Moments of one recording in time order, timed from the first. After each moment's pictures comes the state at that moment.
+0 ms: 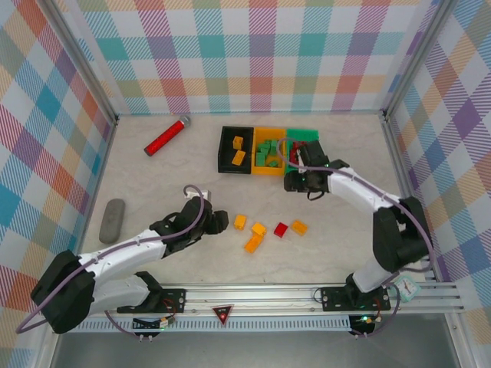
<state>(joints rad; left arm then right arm) -0.72 1.13 0.51 -0.17 -0.17 -0.68 0.44 1.55 1.06 -0.56 -0.07 0.34</state>
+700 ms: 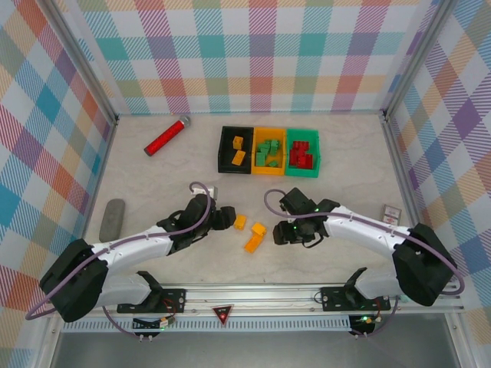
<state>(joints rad) -0.72 1.22 0.51 0.00 -0.12 -0.68 0.77 1.34 0.74 -0.66 -0.14 0.60</state>
